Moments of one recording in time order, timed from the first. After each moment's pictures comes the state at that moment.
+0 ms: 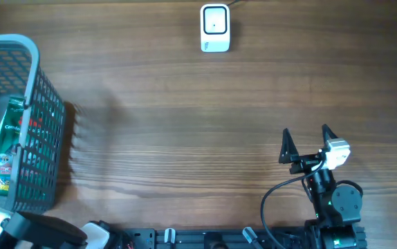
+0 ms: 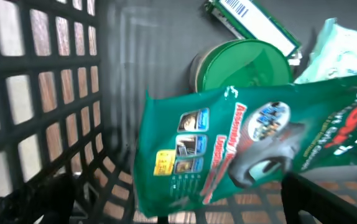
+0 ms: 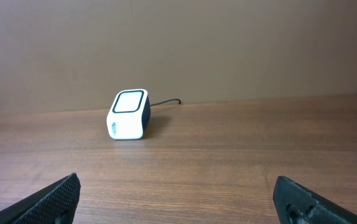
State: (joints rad) left arm 1.03 1.48 1.35 -1.26 -0.06 -0.57; right arm 0.11 0.02 0.01 0.00 -0.04 0.13
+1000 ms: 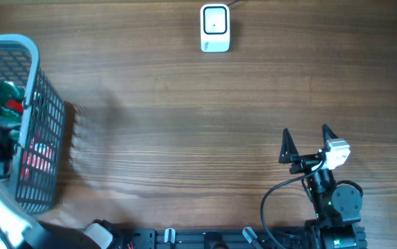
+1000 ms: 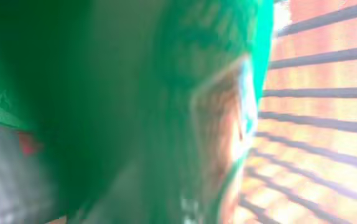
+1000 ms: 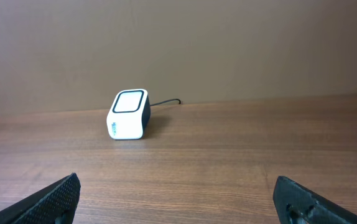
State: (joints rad) left arm 0.90 1.36 1.18 -0.89 0.24 -0.55; right arm 0.11 0.02 0.01 0.00 -0.04 0.13
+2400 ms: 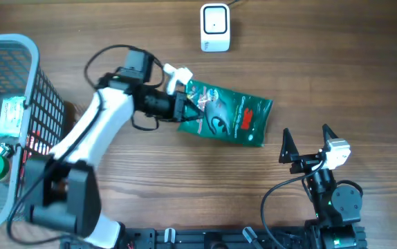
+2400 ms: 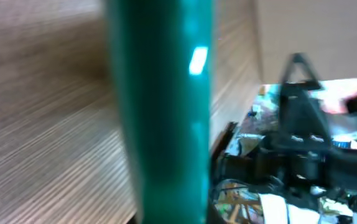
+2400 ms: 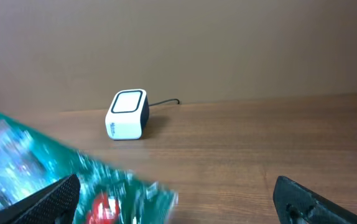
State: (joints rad) left arm -0.26 1.72 1.20 -0.79 0.94 -0.09; right arm 0.11 0.02 0.01 0.00 -0.03 0.13
